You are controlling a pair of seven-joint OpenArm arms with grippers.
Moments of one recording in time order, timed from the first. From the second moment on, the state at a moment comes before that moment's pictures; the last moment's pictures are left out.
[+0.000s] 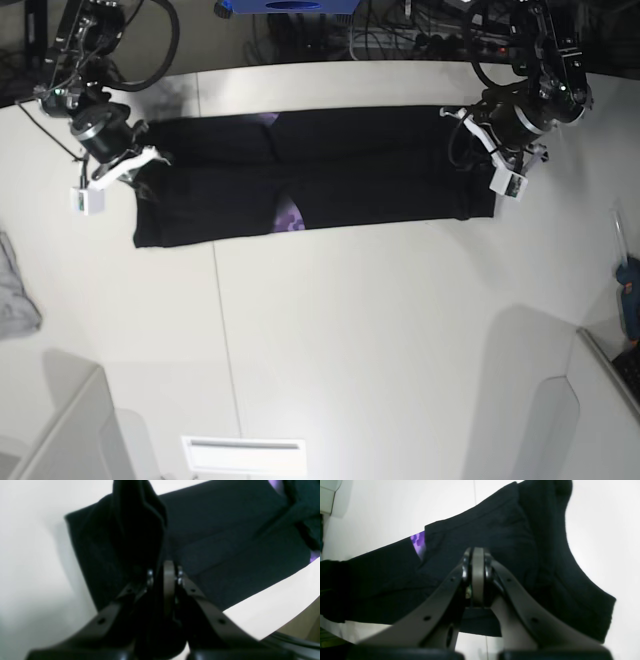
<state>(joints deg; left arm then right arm) 22.9 -13.2 -19.9 106.6 -32.1 -32.7 53.7 -19.8 7.1 23.4 107.0 42.2 15.6 -52.5</state>
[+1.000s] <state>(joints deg) 13.7 -9.2 3.7 101.4 -32.2 -22.0 53.9 -20.0 7.1 23.7 106.7 42.0 15.6 -52.5</state>
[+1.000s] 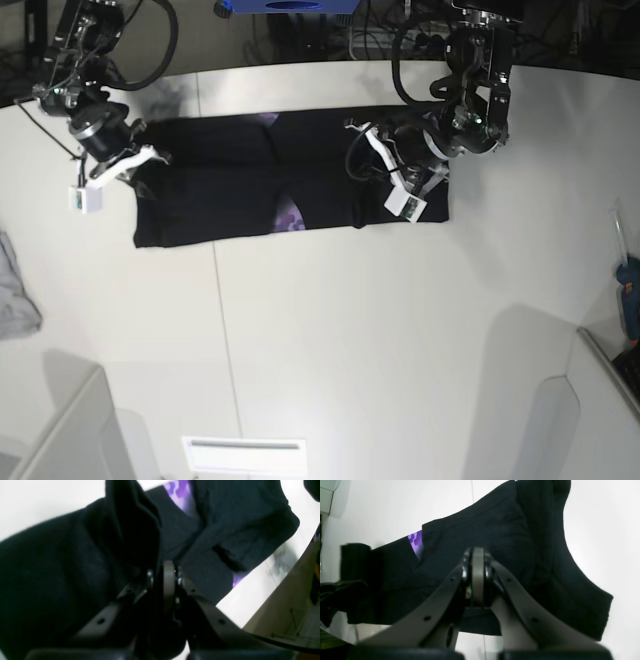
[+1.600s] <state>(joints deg) 12.4 -6.8 4.4 101.3 -32.2 -21.5 54.0 -20.0 7.2 23.7 106.7 42.0 15.6 -52.5</state>
